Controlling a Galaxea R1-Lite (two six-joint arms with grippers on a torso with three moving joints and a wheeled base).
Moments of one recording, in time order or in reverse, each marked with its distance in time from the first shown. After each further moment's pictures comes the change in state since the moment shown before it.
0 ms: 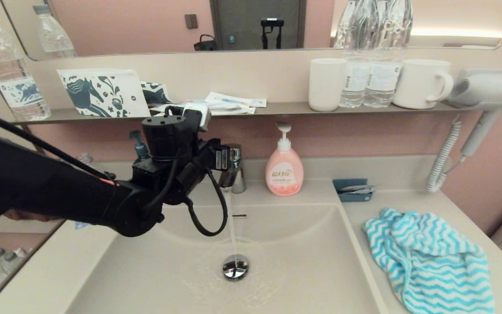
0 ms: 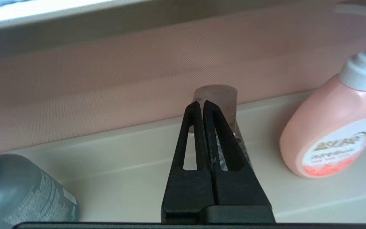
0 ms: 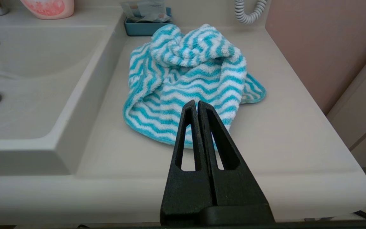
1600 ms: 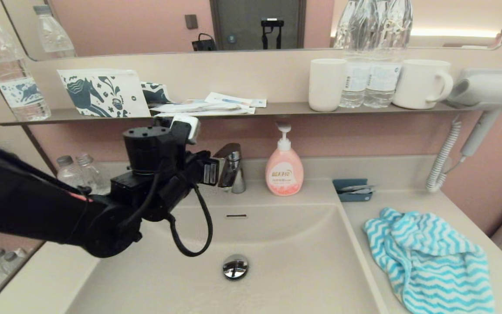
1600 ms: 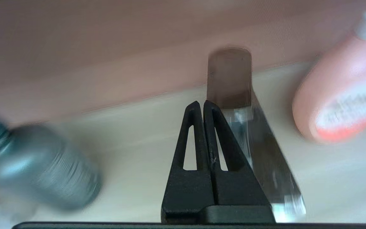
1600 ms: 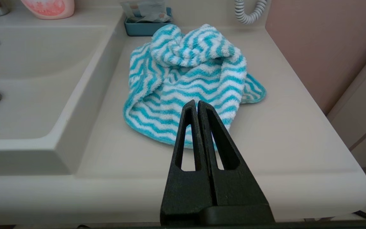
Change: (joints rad) left arm 0.014 -0.101 0.177 -0.006 0.006 0.025; right arm 0.000 0.000 0.000 0.000 0.000 0.000
